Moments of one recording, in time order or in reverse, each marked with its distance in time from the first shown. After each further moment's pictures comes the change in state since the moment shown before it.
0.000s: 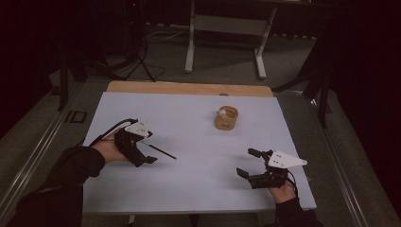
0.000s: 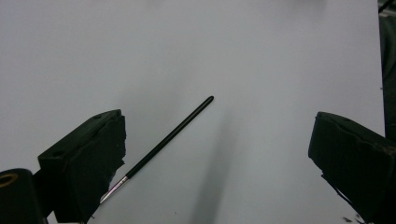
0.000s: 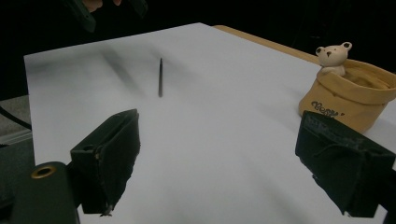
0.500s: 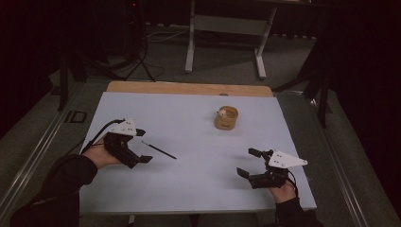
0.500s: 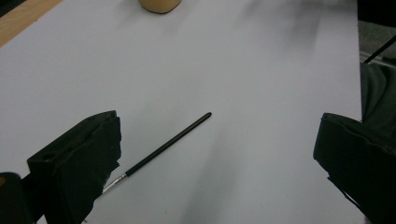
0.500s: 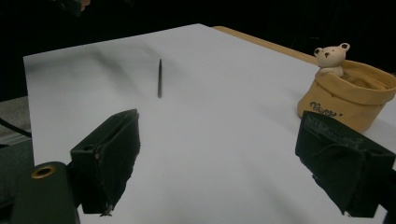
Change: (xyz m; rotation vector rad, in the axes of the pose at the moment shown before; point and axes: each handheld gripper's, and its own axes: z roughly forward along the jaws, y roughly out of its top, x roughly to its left) left arm -0.010 -0.016 -0.023 -0.164 0.037 -0.104; right arm -0.001 0.000 -0.001 -0.003 -0.003 0.000
